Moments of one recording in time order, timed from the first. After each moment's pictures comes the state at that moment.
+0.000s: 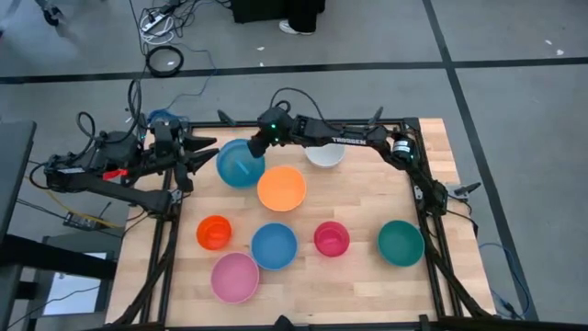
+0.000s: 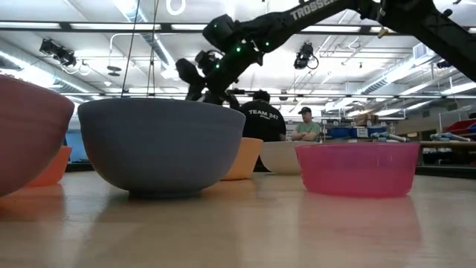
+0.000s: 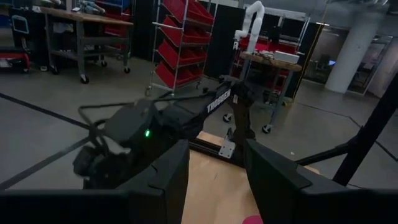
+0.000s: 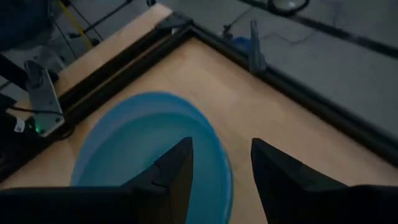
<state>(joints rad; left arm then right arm) -0.12 0.67 1.07 -0.42 -0.44 -0.23 -0.31 2.24 1.96 -0.31 0.13 0.43</state>
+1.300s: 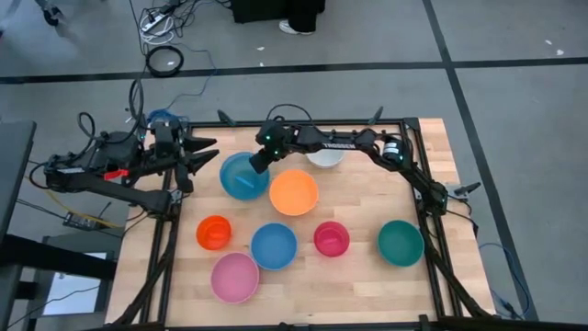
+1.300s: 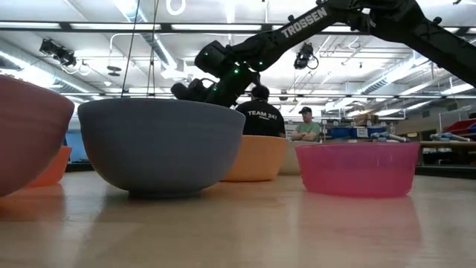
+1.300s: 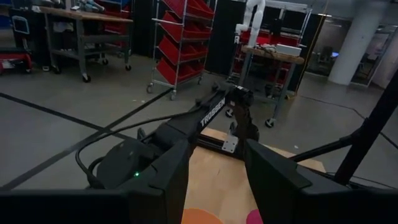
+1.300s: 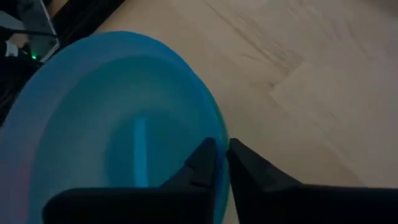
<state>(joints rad) -0.12 0.67 1.07 -0.44 -0.44 -0.22 -0.31 2.34 1.96 -0.41 -0.08 0.50</state>
